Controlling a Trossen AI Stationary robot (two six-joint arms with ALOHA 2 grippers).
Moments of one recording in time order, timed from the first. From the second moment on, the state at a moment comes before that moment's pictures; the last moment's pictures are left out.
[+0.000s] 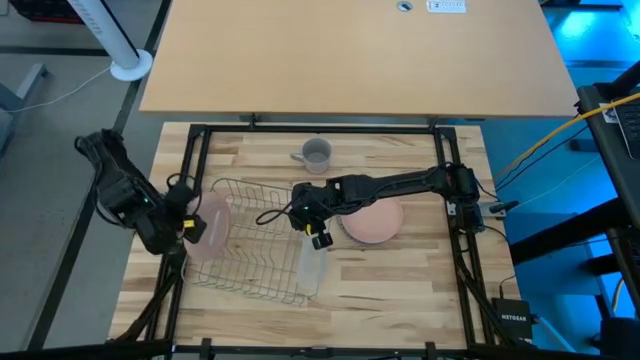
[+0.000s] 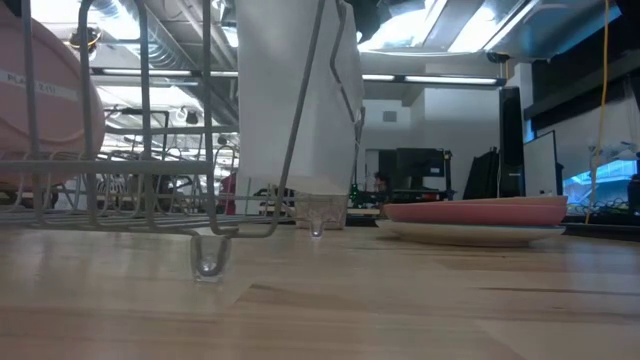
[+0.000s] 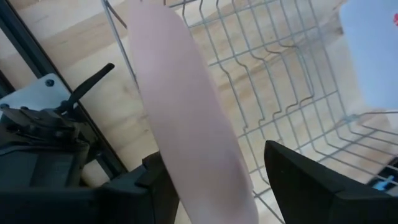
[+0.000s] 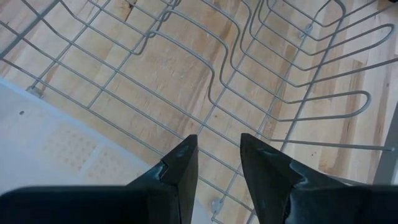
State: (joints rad) left arm -0.84 0.91 1.12 -1.57 -0.42 -1.86; right arm 0.07 2.02 1.77 -0.71 -0.05 -0.35
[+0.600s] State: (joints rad) left arm -0.84 0.79 1.12 -1.57 -0.42 -1.98; right arm 0.07 2.02 1.77 -0.71 -0.05 -0.35
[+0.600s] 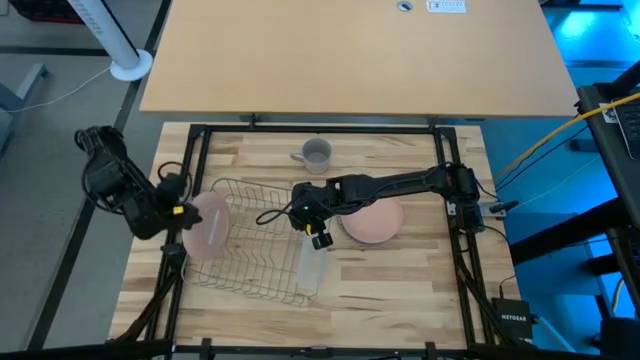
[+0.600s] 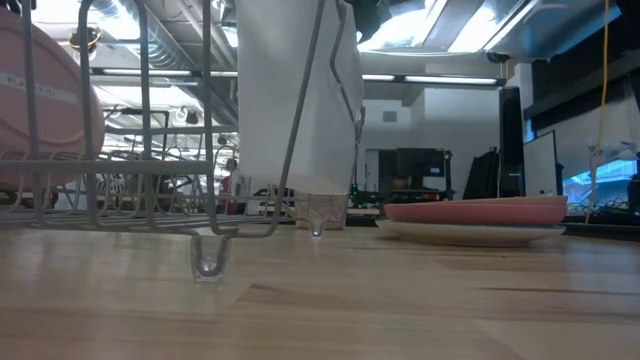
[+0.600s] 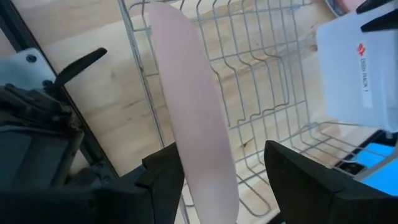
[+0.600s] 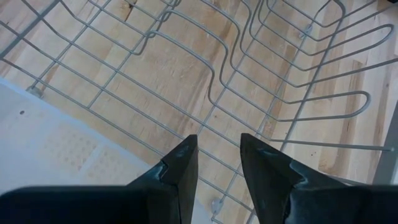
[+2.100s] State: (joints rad) left arm -0.84 0.63 1.12 -1.17 -0.97 -1.40; right arm 0.07 2.02 2.01 -0.99 0.14 -0.39
